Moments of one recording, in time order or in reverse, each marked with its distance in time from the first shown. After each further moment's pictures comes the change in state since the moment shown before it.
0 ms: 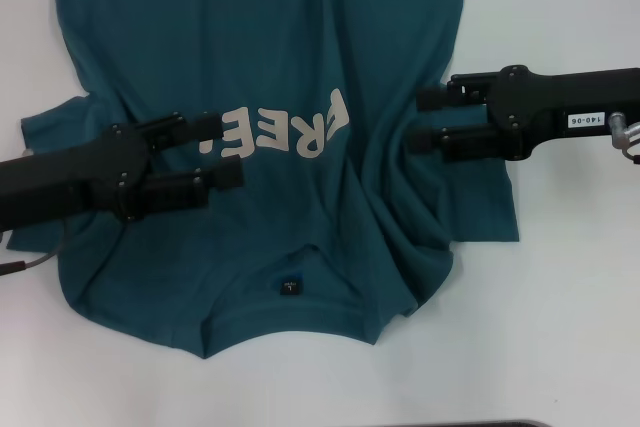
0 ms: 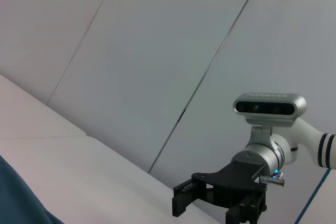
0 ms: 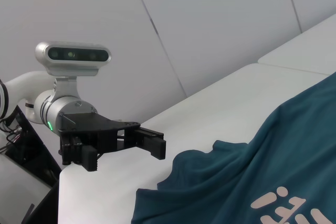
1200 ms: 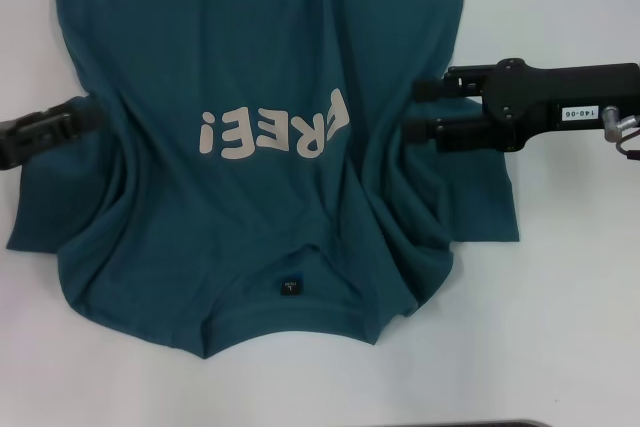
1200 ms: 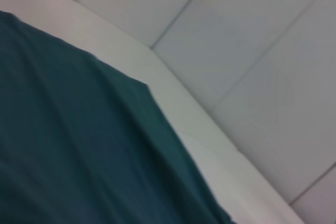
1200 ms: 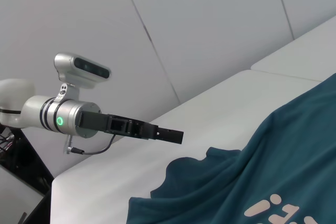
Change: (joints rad) left arm 0.087 0.095 -0.102 -0.006 0.009 -0.232 -0.270; right arm 0.003 0.007 0.002 0.004 0.014 0.025 0.001
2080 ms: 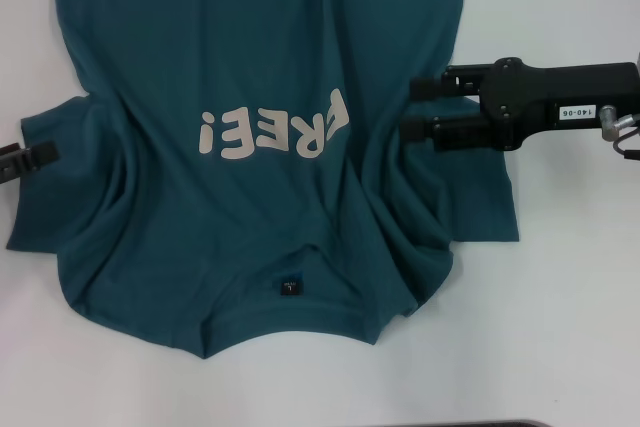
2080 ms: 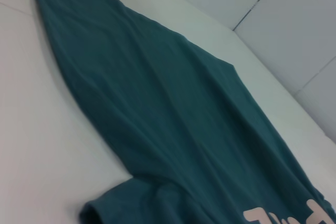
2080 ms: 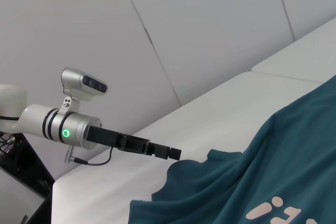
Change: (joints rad) left arm 0.044 0.015 -0.005 -0.016 0.078 -0.154 -0.017; right arm 0.001 0.004 0.004 0.000 0.000 -0.001 0.002
